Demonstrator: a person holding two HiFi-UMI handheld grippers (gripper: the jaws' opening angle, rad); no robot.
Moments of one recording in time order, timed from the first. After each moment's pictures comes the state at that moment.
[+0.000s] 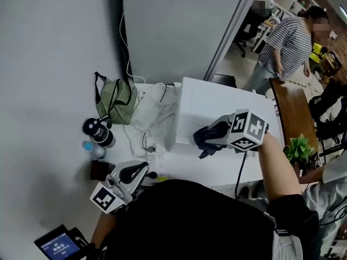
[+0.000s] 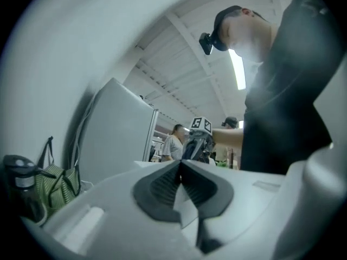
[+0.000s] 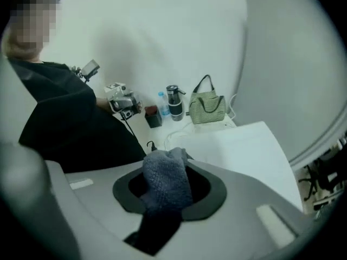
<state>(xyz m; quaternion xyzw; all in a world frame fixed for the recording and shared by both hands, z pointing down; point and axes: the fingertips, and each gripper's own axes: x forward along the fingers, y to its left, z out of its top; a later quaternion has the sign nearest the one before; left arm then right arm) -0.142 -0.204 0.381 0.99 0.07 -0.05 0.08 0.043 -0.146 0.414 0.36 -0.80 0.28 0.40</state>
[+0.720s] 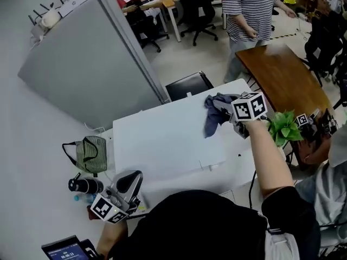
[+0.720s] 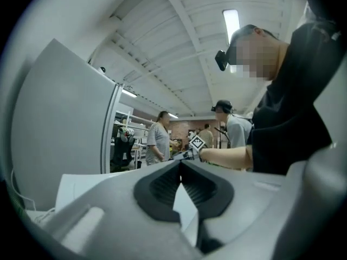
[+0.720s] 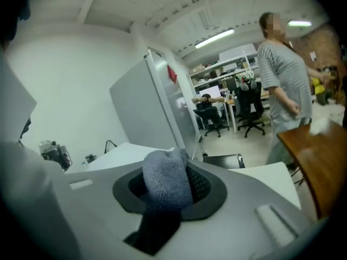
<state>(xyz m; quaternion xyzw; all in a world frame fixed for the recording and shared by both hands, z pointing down) 0.098 -0.079 0.335 0.99 0.16 0.03 0.04 0.446 0.005 0.450 0.75 -0.61 0.27 -0.02</state>
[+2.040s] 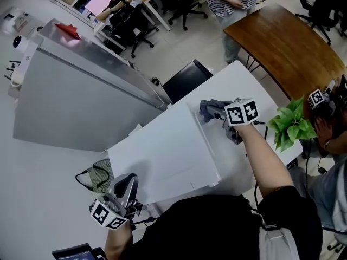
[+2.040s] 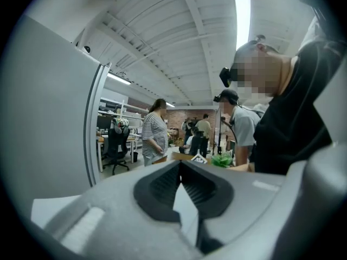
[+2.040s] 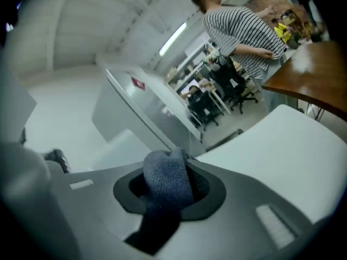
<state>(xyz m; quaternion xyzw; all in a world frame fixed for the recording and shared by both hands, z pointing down) 0.211 -0.071 0.327 0.98 0.19 0.09 0.02 0.489 0.008 0.568 0.72 -0.57 0.34 -0.20</state>
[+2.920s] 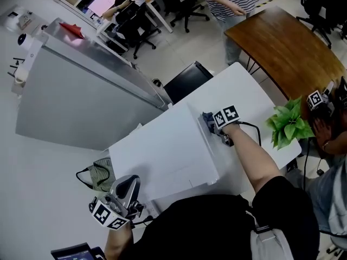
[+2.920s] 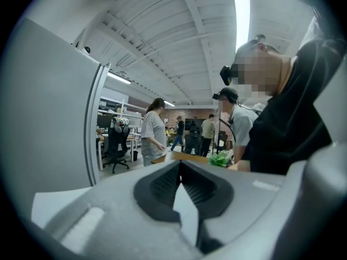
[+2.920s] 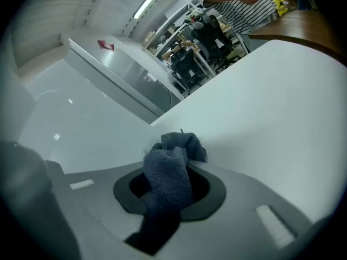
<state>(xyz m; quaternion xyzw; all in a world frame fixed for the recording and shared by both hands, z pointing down) 0.199 -0.059 0.328 0.98 0.19 0.10 0.02 0.452 -0.024 0.731 0.66 -0.53 0.52 -0.11</state>
